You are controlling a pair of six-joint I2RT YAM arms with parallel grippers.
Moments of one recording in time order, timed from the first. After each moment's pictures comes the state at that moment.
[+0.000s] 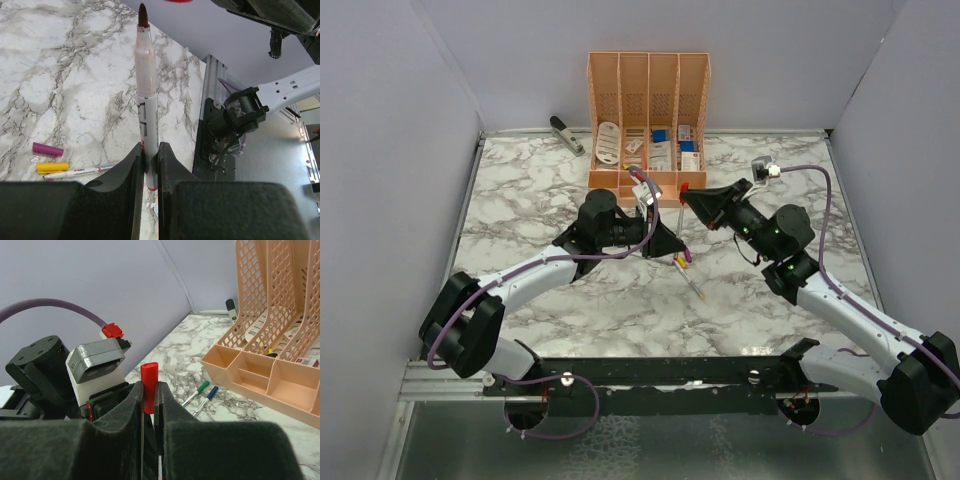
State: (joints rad) left arm -0.66 1.42 0.84 0.41 0.75 -0.45; right arm 0.57 1.05 0.70 0.57 -0.22 0.53
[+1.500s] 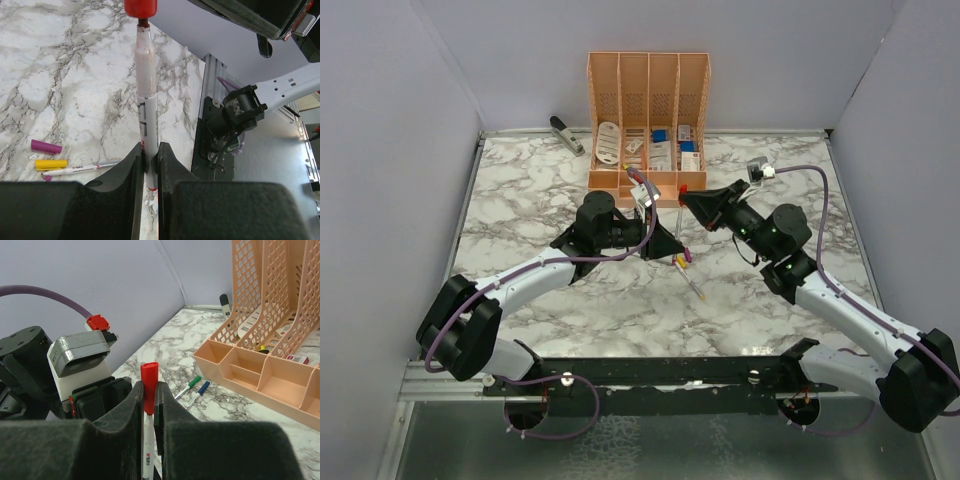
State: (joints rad) left arm -0.66 1.40 0.82 0.41 0.75 -0.45; right arm 0.57 1.07 0.70 0.56 -0.23 0.48
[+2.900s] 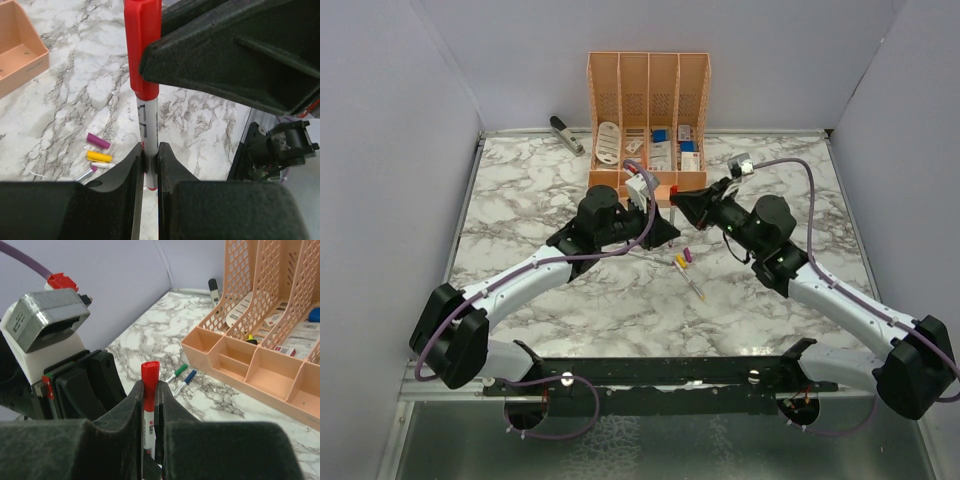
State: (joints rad) left arm -0.68 1.35 0.91 0.22 0.45 -0.38; right arm 0.63 1.14 0.77 0.43 -0.16 0.36
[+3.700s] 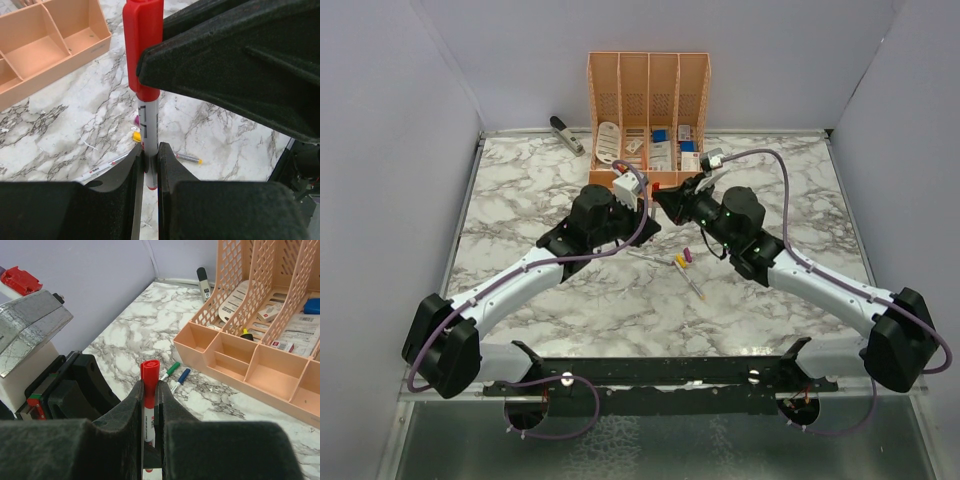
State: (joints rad) left arm -0.65 1.29 0.91 0.05 0.27 -0.30; right arm 0.75 1.29 0.89 0.38 0.01 0.32
